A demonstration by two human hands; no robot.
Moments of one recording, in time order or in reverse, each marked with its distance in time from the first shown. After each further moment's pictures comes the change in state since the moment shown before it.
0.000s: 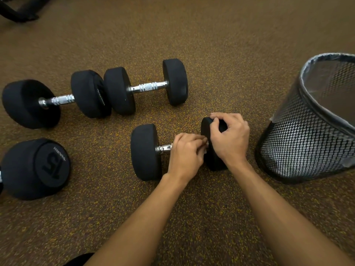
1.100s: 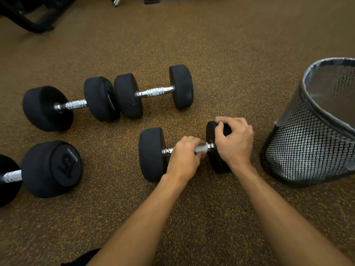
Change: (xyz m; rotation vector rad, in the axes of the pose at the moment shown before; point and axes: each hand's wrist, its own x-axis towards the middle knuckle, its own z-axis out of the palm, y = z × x) left_hand 0.001 0.005 -0.031 -0.049 -0.152 -0.173; right_hand -0.003 0.000 -0.003 0.009 -0.027 0.022
